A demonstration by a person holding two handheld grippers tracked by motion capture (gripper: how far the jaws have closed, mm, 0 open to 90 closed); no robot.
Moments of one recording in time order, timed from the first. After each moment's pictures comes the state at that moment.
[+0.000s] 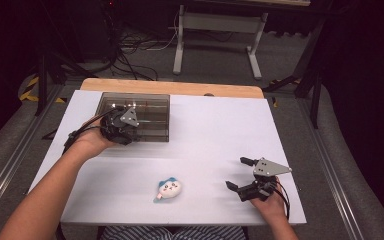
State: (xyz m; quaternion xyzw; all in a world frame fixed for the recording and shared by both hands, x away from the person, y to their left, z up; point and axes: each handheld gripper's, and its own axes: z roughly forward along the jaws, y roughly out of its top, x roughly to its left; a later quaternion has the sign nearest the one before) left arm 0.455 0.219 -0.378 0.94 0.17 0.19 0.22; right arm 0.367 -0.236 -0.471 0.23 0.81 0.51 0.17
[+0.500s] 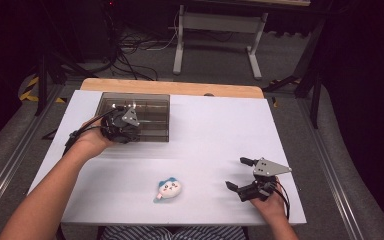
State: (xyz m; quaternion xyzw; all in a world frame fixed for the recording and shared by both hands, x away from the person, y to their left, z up) left arm 0.458 0.220 -0.381 0.94 0.18 0.18 0.21; right arm 0.368 -0.236 -0.471 0.22 0.81 0.51 0.17
